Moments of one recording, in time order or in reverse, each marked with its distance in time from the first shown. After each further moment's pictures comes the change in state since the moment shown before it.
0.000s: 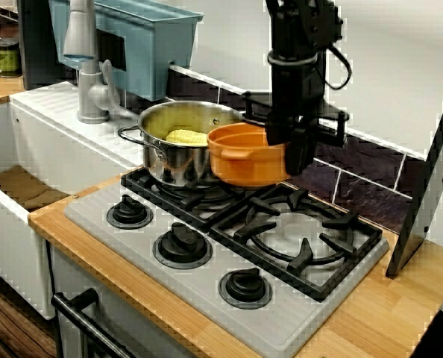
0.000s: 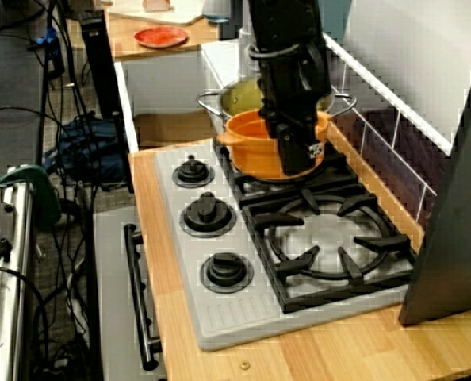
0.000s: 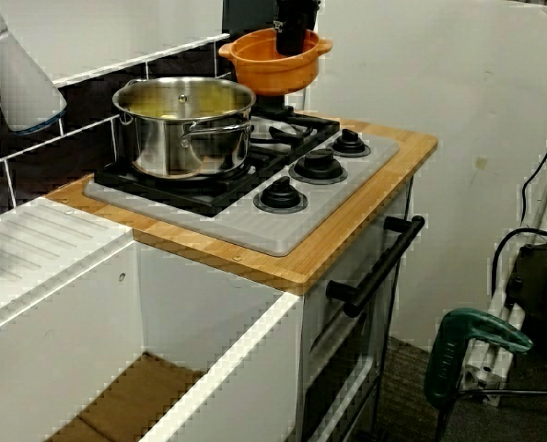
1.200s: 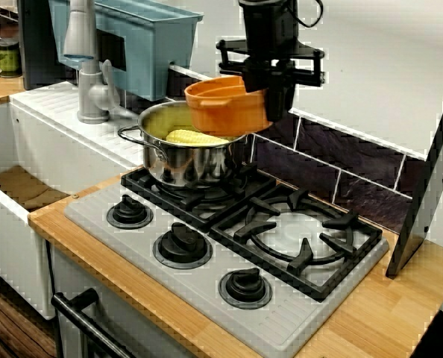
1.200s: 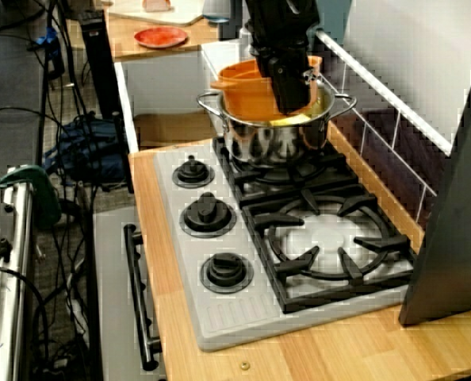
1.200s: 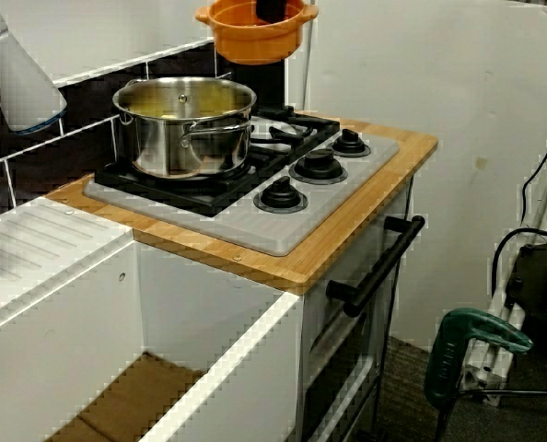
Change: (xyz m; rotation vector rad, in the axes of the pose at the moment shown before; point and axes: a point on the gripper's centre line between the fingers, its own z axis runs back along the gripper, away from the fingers) arm 0.016 0.033 0.038 -0.013 -0.067 0.076
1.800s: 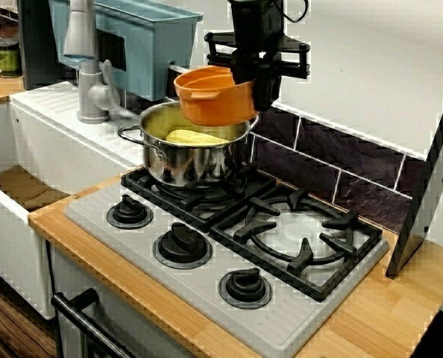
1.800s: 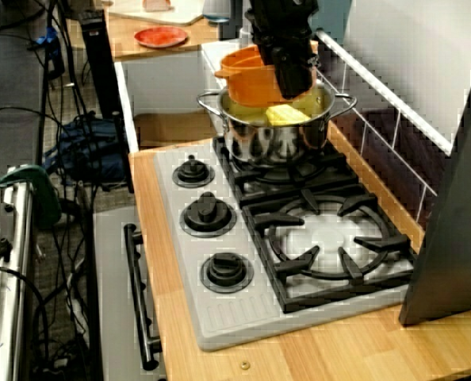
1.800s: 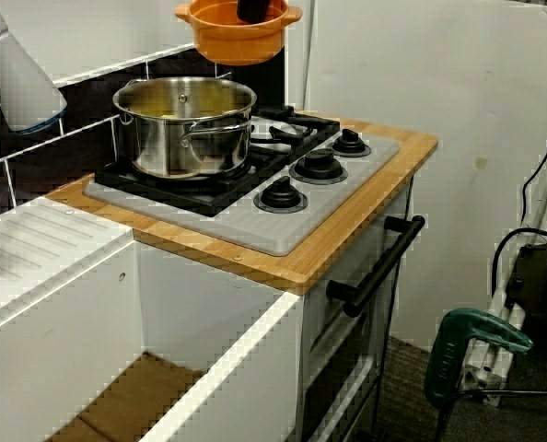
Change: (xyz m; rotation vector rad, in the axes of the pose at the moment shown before) arm 0.012 0.019 0.000 0.044 -0.048 0.039
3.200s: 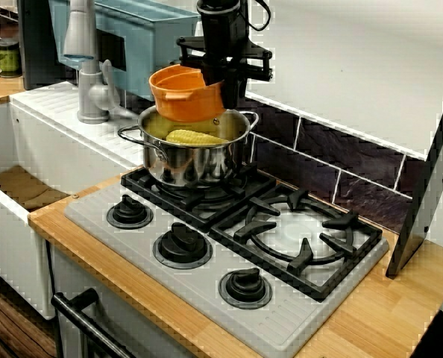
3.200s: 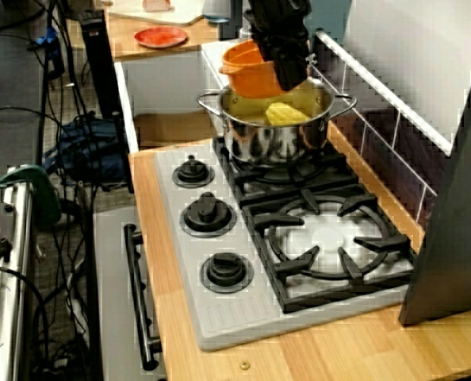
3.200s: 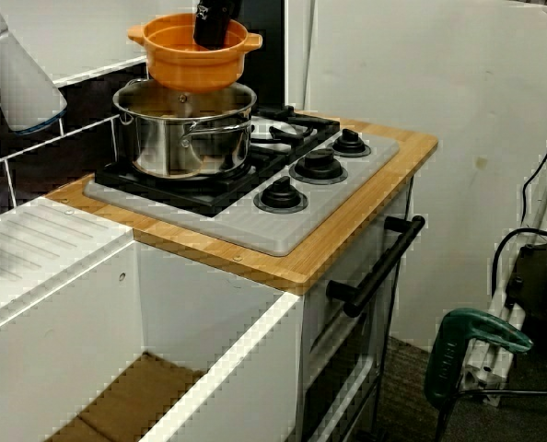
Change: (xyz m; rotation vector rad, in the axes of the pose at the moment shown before) arm 0.018 0.047 -0.020 0.064 -0.040 0.041
